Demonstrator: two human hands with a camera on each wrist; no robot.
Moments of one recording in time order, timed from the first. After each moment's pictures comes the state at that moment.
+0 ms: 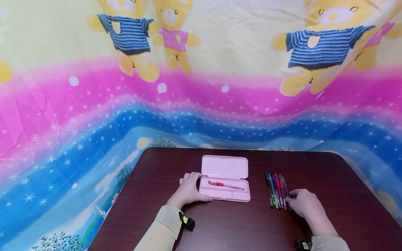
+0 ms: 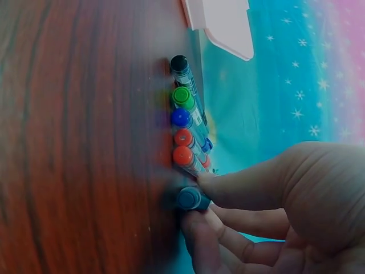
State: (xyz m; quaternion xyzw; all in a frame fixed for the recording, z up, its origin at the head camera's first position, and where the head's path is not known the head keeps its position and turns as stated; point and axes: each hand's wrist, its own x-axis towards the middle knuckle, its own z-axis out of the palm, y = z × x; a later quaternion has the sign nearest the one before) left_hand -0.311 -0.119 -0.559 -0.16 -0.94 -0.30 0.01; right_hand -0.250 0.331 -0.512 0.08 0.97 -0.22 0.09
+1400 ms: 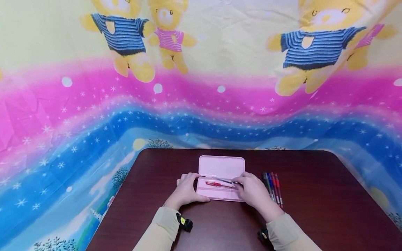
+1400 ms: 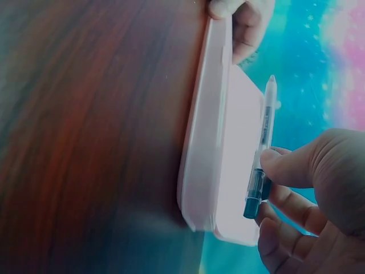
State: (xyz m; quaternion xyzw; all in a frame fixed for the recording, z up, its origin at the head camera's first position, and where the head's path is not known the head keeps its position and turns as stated) left_hand -0.310 -0.120 -0.559 -0.16 -0.94 -0.30 0.01; right_hand -0.270 0.178 -0.504 -0.14 0.97 -0.18 -0.12
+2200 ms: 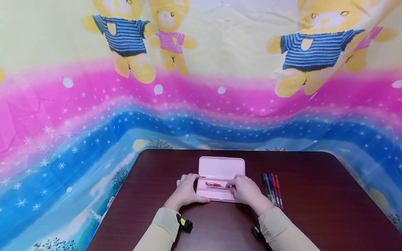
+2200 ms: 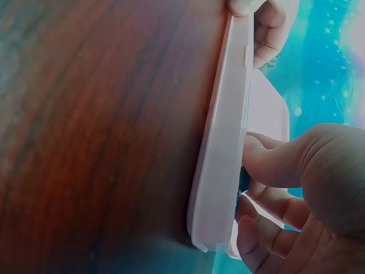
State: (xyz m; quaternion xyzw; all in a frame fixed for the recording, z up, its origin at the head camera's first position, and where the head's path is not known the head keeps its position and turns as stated) left_hand -0.310 -0.120 -0.560 -0.17 -0.94 -0.31 0.02; right_hand -0.290 0.161 -0.513 -0.18 0.97 -0.16 -0.06
